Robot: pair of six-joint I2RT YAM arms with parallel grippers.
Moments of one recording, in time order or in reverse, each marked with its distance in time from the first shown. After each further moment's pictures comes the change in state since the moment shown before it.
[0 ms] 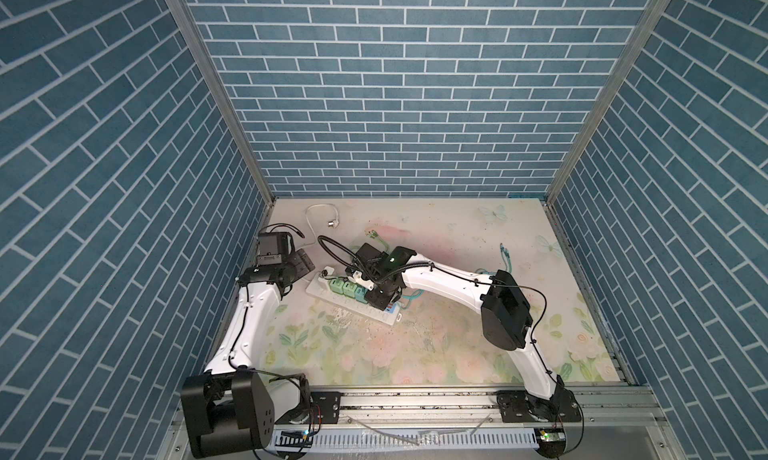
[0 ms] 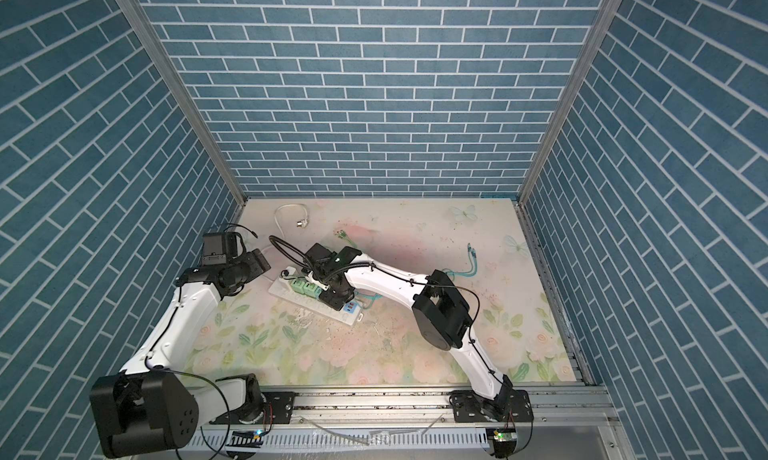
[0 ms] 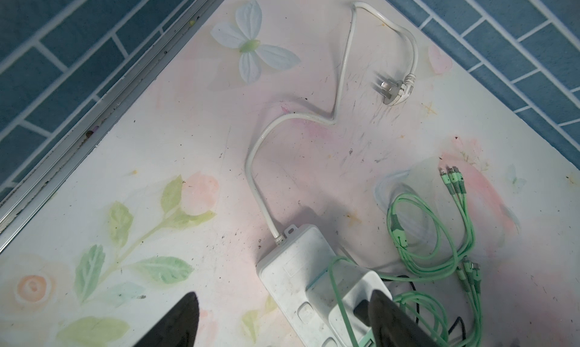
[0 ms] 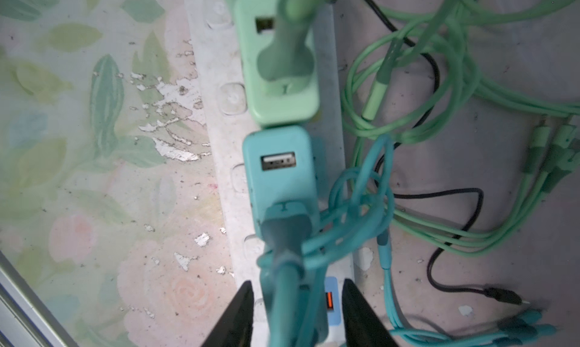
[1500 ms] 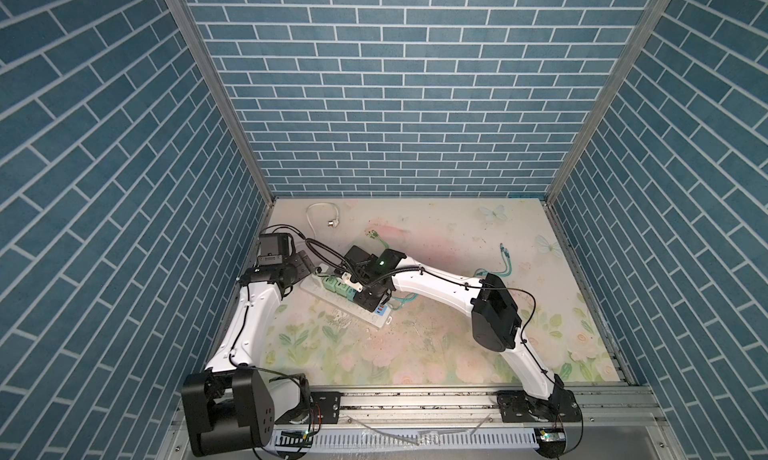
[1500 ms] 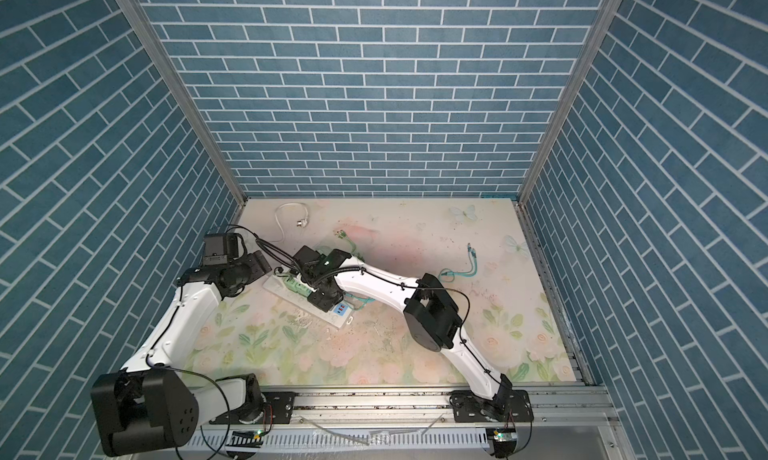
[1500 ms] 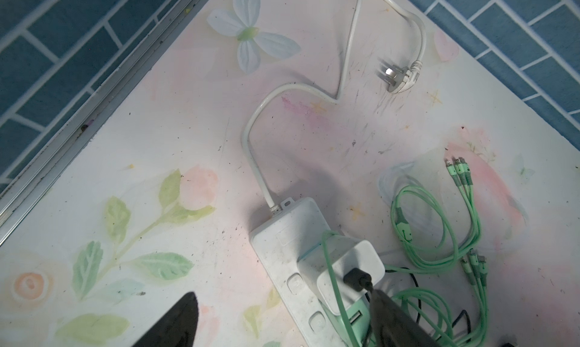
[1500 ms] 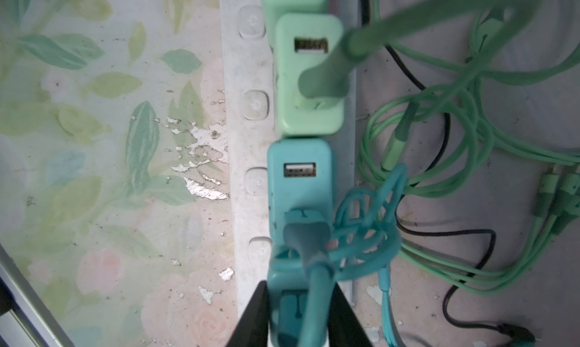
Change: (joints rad) left arm 0.000 0.006 -0.014 -0.005 0.010 0.012; right arm 0.050 0.093 0.126 -0.025 0.011 0.014
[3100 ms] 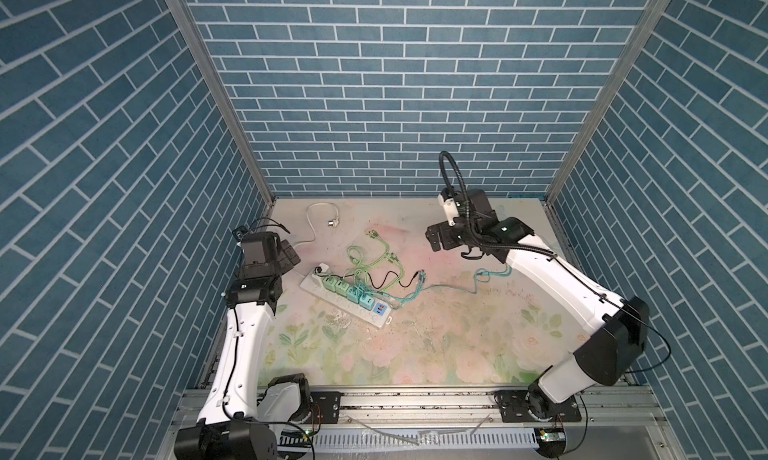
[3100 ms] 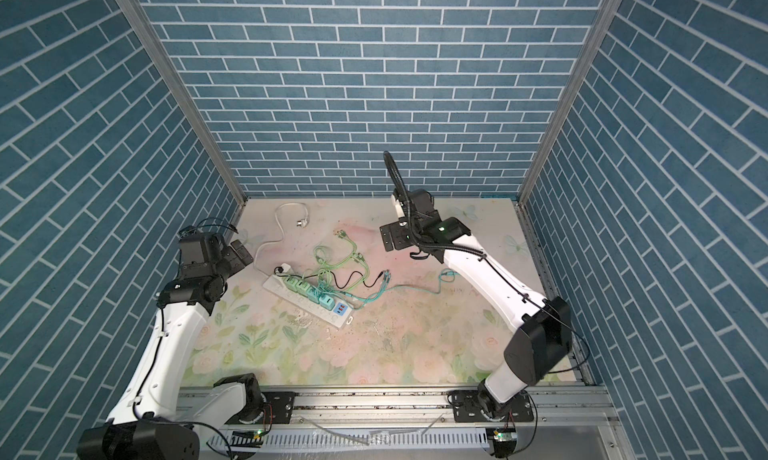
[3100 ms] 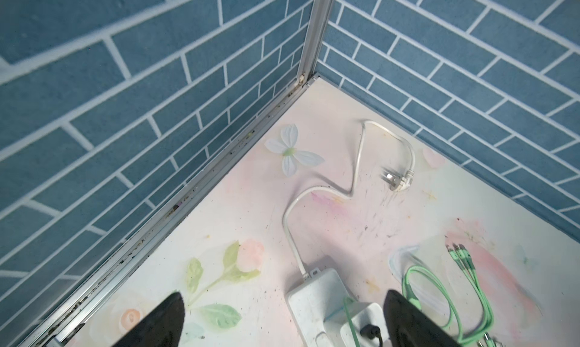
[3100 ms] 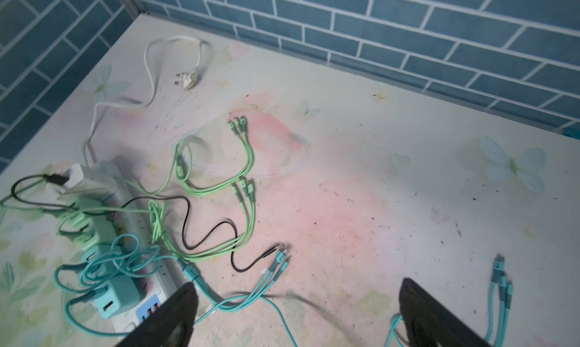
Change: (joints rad) left arm 0.028 -0.185 -0.007 0.100 -0.233 0.050; right arm -0.517 -0.762 -0.576 0.349 0.086 0.237
